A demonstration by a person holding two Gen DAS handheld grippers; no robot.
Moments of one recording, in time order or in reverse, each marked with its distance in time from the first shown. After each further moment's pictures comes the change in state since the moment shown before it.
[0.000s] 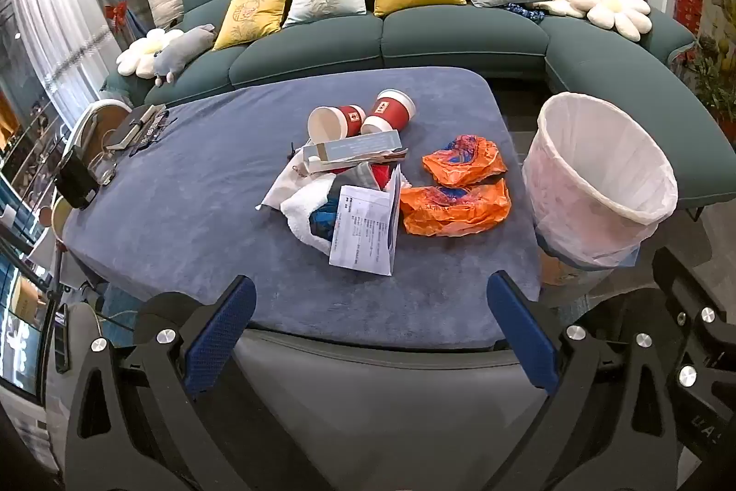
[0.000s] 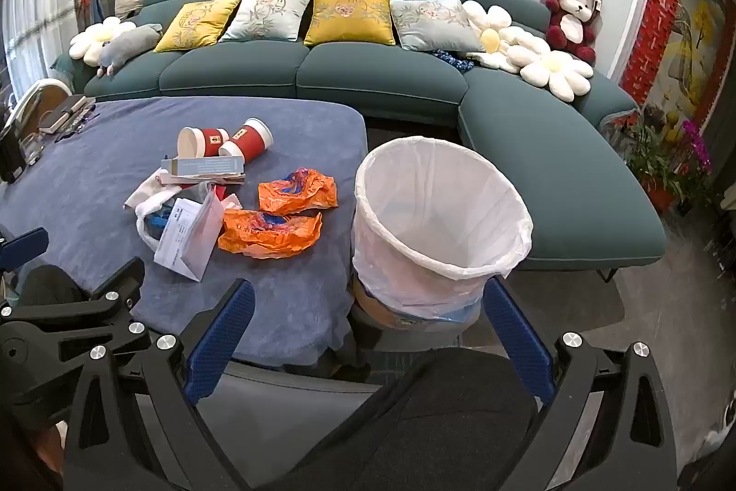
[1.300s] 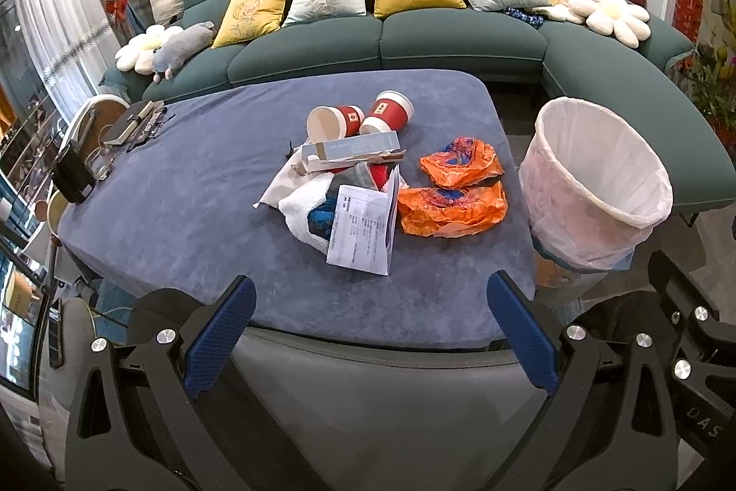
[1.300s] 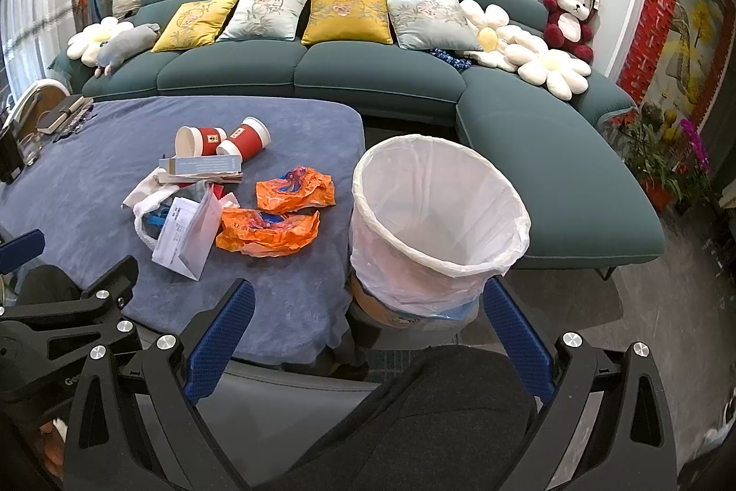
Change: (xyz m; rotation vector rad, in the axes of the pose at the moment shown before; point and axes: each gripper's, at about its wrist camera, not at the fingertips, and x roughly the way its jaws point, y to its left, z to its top) left arm -0.002 0.003 -0.001 -0.016 -0.006 -0.014; right arm 0.002 0.002 -0.003 0.000 0.004 -0.005
